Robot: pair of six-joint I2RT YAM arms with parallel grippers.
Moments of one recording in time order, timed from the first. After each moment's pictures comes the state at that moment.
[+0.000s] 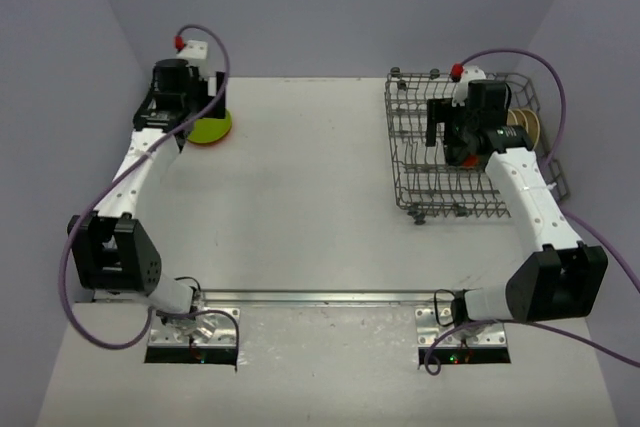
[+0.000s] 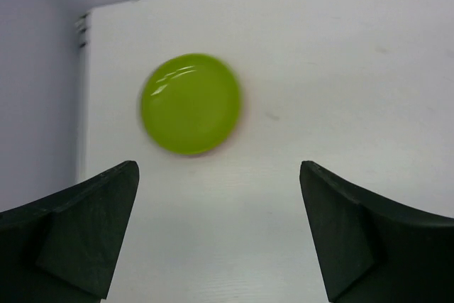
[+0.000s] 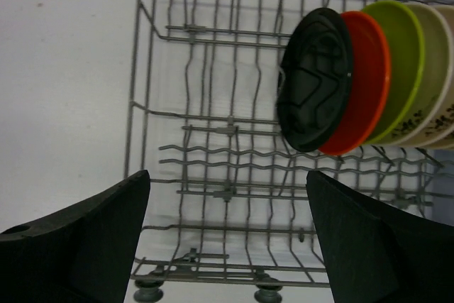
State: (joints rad) left arm -0.01 1.49 1.35 -0.34 -0.09 0.12; right arm 0.06 1.38 1.23 -0.51 0.04 -0.02
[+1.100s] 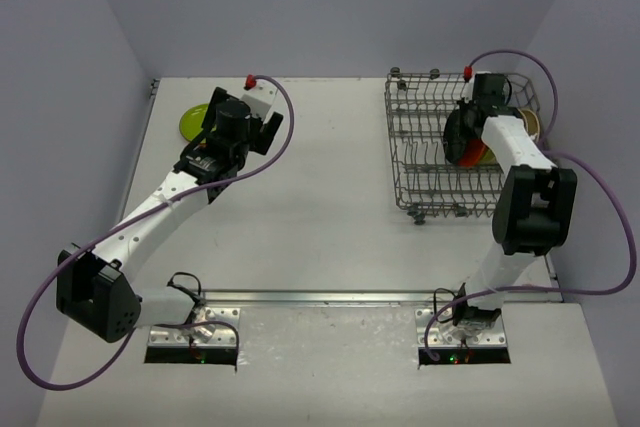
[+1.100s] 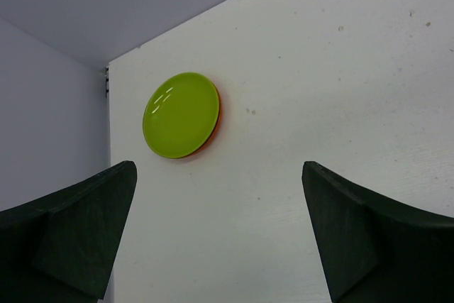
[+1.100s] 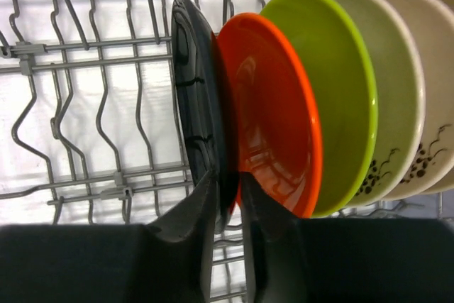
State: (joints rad) left arm -0.43 1.28 1.08 -0.17 -0.45 0.30; right arm -0.10 1.80 1.37 -0.39 0.16 -0.11
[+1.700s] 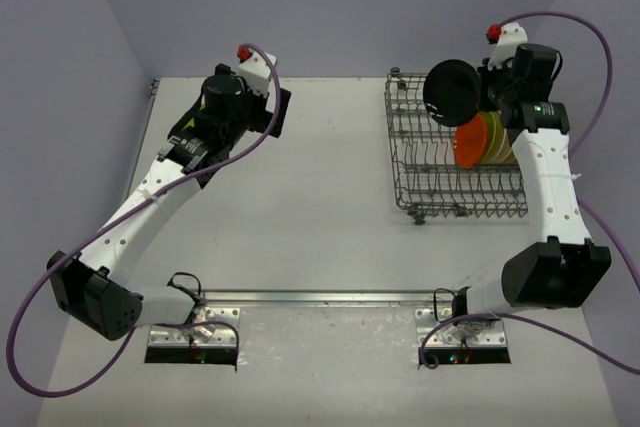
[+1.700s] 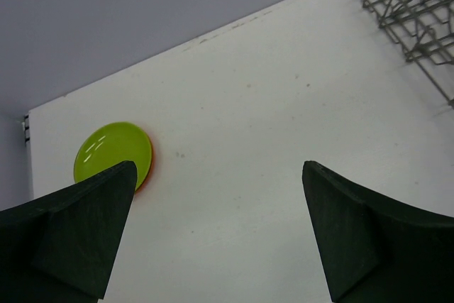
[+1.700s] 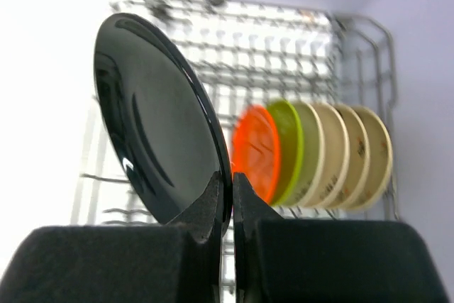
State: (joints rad) left arm -0.43 1.29 1.30 -0.32 -0.21 0.14; right arm -0.10 1.46 1.48 -0.50 -0.03 -0.20
